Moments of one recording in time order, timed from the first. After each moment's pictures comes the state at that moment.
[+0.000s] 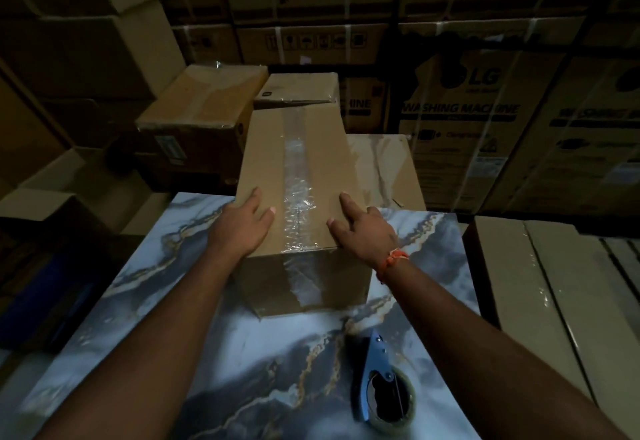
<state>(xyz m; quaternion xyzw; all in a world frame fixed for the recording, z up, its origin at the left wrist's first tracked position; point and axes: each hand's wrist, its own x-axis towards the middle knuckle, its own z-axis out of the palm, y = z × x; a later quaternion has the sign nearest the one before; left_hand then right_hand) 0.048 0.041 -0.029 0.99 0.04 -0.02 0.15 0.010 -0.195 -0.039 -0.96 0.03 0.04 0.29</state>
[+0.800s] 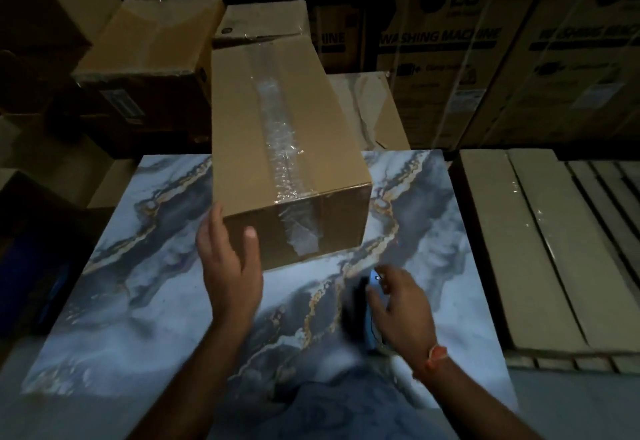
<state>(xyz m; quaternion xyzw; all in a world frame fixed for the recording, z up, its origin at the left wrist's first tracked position) -0.090 0.036 -0.082 0.88 0.07 0.16 0.43 -0.177 -0.193 -0.157 -0.93 0.11 -0.09 0.33</state>
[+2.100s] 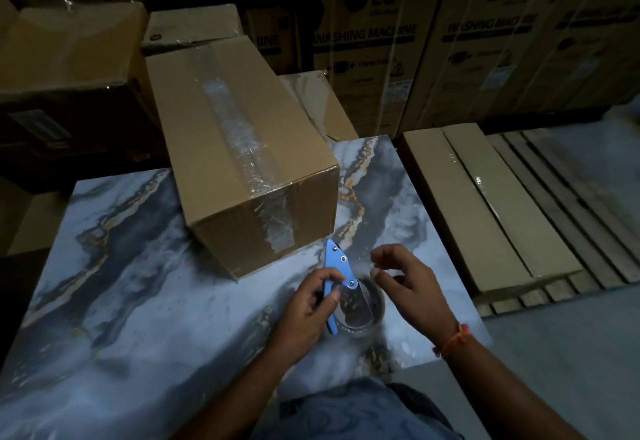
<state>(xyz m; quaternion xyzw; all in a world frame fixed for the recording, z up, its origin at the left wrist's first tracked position) -0.146 -0.005 -0.161 0.70 -0.19 -0.22 0.65 -0.217 -0.196 -0.113 -0.84 0.18 -0.11 0.50</state>
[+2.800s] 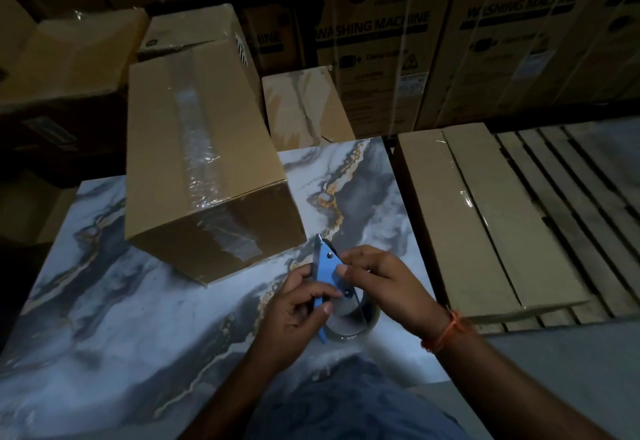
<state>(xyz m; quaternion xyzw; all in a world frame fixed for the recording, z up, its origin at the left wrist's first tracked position) -0.166 -0.088 -0.124 0.74 -0.24 -0.14 0.61 -0.195 -0.286 -0.090 -0.77 0.05 0.04 0.64</state>
